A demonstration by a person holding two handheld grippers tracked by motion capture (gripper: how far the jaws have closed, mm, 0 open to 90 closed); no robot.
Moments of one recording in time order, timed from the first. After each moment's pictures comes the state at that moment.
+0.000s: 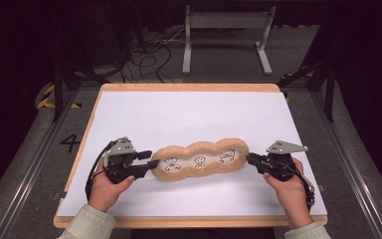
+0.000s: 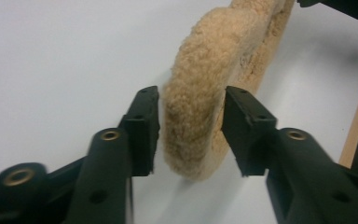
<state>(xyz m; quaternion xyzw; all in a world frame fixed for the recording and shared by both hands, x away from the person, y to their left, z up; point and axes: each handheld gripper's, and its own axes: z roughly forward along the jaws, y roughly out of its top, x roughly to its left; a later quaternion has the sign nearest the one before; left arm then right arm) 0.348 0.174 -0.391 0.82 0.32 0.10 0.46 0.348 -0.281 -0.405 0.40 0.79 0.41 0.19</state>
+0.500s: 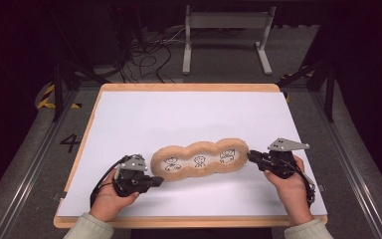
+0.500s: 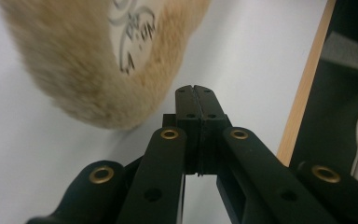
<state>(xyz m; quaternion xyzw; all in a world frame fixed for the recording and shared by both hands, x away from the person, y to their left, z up) 0.339 0.145 -0.427 0.89 0.26 0.00 0.38 0.353 -0.284 -0.402 0.41 0.79 0.42 0.19</state>
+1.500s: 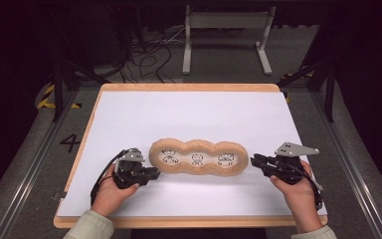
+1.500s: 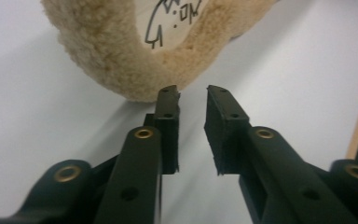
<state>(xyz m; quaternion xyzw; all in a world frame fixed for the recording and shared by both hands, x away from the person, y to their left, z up) 0.360 0.160 -0.438 0.86 0.32 0.03 0.39 0.334 -0.294 -0.394 0.40 0.79 0.43 0.18</state>
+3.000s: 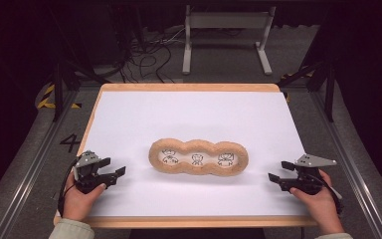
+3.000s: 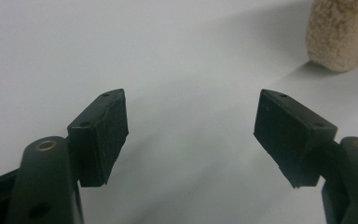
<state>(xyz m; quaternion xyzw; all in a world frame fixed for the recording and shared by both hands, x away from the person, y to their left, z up) 0.354 0.259 -0.464 0.78 0.45 0.15 0.42 0.333 -0.370 -0.452 0.43 0.79 0.40 0.17</state>
